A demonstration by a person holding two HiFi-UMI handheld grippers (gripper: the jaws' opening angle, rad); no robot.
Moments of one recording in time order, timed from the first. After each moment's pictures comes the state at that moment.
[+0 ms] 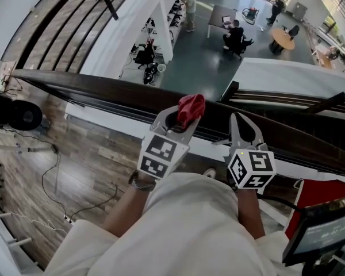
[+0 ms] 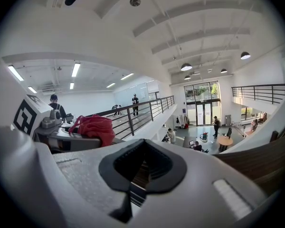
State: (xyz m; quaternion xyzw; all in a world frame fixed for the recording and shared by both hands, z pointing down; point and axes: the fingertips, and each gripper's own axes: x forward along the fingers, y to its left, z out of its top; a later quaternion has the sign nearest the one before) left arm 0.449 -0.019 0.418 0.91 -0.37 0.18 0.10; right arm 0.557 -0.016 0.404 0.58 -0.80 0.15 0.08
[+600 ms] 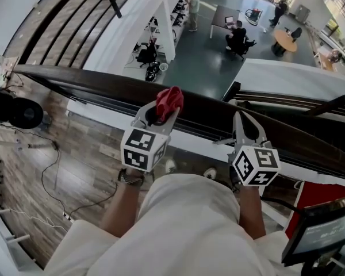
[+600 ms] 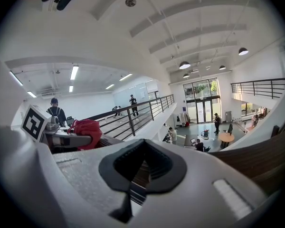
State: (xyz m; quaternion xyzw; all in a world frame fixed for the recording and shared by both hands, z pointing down) left arm 0.379 -0.039 0.421 0.87 -0.44 0.17 0.12; right arm 0.562 -0.019 0.404 0.58 -0.80 0.17 0.07
